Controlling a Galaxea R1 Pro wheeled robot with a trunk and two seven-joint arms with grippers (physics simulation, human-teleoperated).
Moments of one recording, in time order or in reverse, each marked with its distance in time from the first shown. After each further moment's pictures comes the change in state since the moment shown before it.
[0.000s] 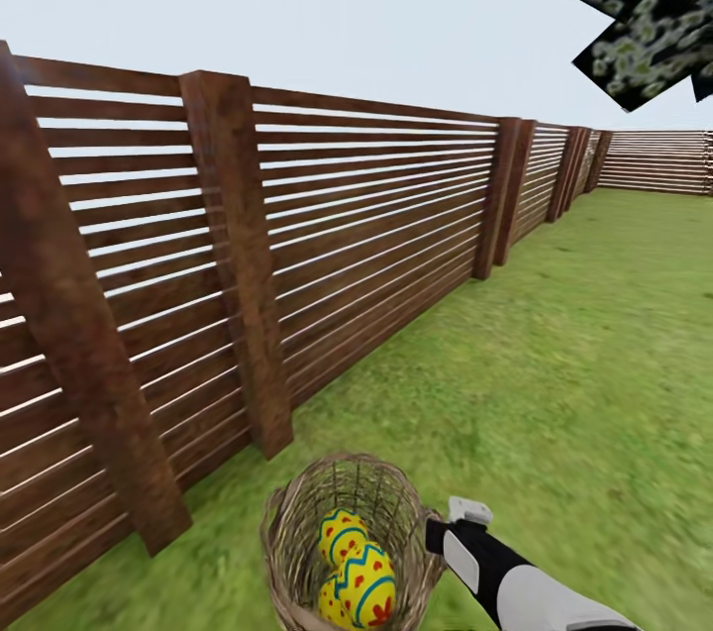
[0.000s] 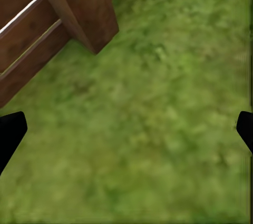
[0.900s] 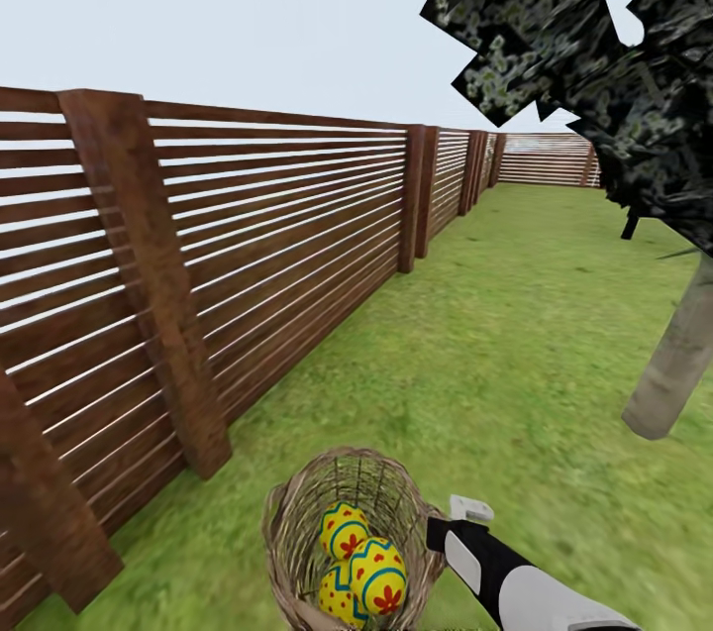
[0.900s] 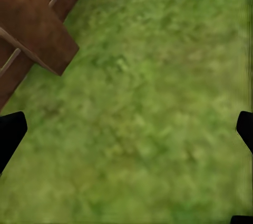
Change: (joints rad) left arm -0.002 0.000 -0.005 0.005 -0.002 0.059 0.031; right arm 0.001 -0.005 -0.005 0.002 -0.001 -0.031 0.009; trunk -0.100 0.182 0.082
